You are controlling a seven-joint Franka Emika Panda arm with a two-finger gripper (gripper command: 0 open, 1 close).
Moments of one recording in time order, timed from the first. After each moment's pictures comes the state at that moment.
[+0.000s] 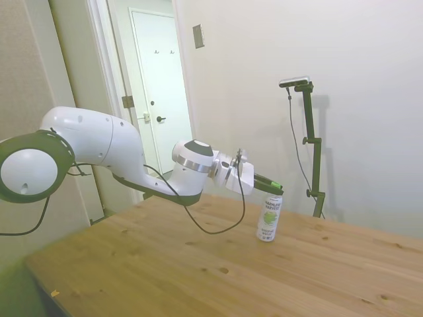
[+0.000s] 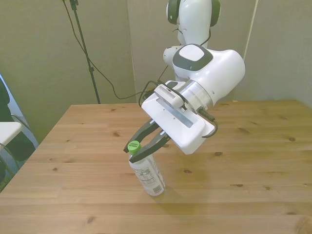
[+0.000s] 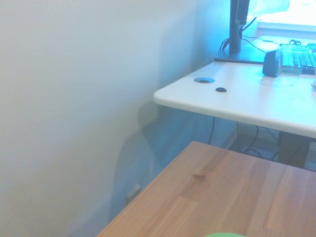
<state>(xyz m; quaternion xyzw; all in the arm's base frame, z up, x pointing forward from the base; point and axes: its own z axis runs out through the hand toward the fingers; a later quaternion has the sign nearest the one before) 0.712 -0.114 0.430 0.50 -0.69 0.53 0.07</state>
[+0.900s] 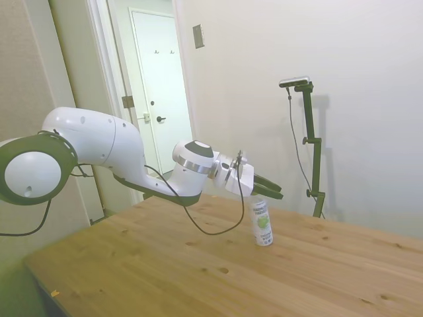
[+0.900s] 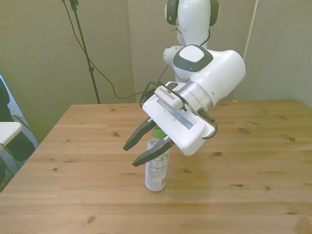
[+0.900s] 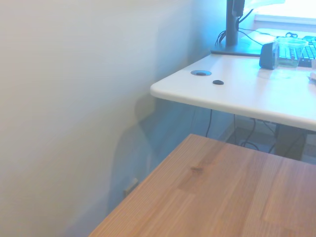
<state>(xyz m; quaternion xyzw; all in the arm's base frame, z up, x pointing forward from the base) 0.712 -0.112 0.429 0.50 -0.69 0.52 0.07</state>
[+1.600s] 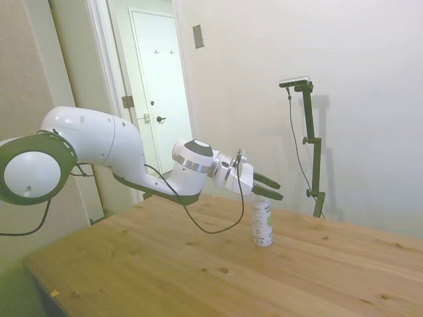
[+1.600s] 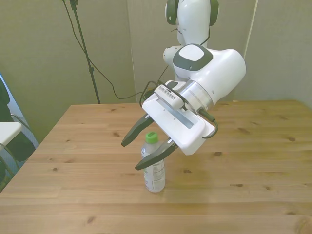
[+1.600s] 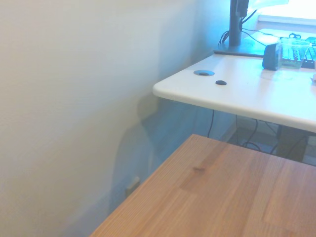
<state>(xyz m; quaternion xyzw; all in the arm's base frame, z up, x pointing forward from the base) 0.712 -0.110 0.436 0.50 -0.69 0.52 0.07</state>
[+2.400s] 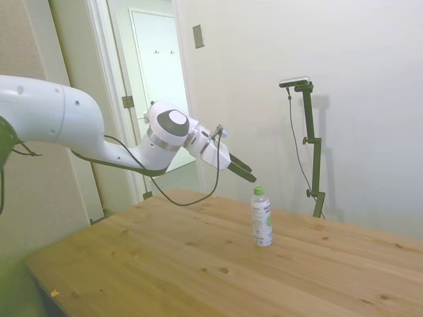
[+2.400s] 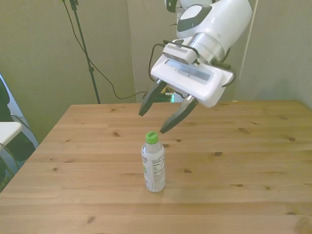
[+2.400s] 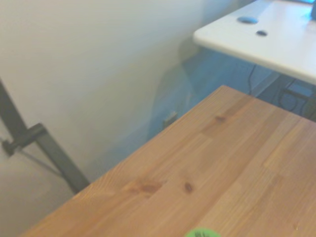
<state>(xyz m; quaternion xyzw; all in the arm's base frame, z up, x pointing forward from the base) 0.639 -0.070 0.537 0.62 -0.68 0.40 0.02</state>
